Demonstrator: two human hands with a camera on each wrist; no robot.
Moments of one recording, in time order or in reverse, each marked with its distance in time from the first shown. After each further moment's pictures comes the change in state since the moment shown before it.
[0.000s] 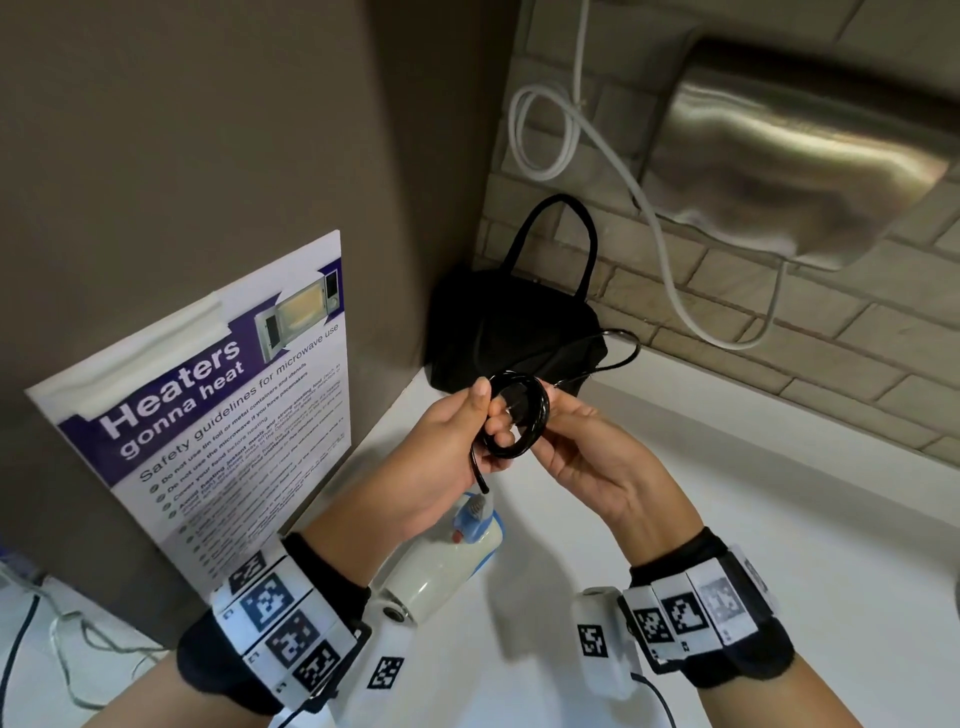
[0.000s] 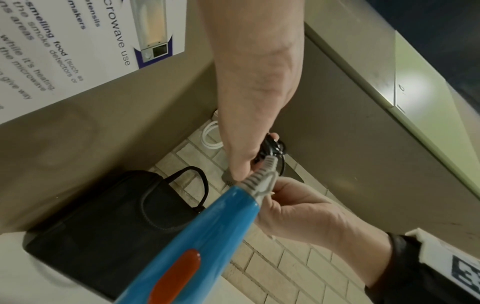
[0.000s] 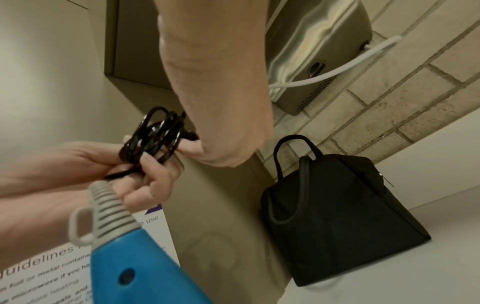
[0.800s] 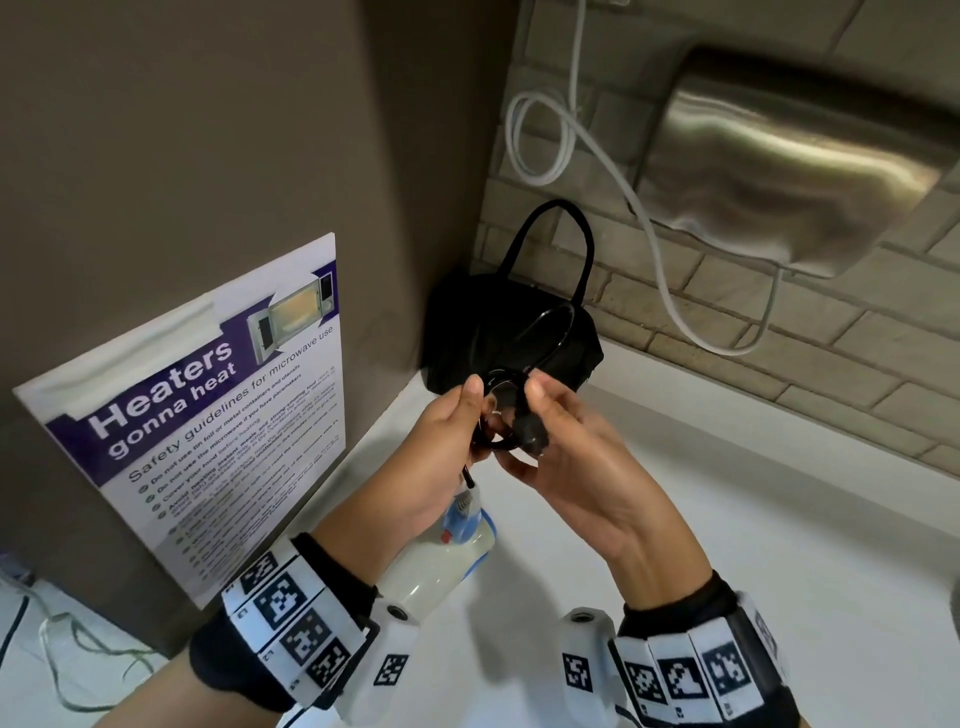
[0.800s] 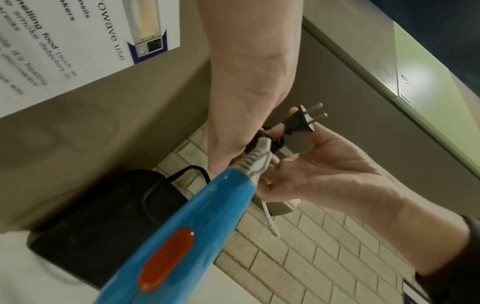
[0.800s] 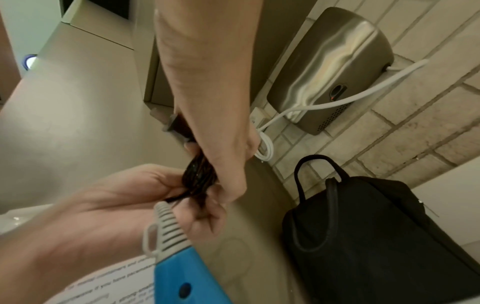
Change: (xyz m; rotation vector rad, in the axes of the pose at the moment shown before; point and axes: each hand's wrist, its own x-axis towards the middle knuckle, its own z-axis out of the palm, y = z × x) left_hand 0.013 -0.015 -0.001 0.090 0.167 0.033; right_hand -0.035 0.001 0.020 -0.213 -0.095 -0.089
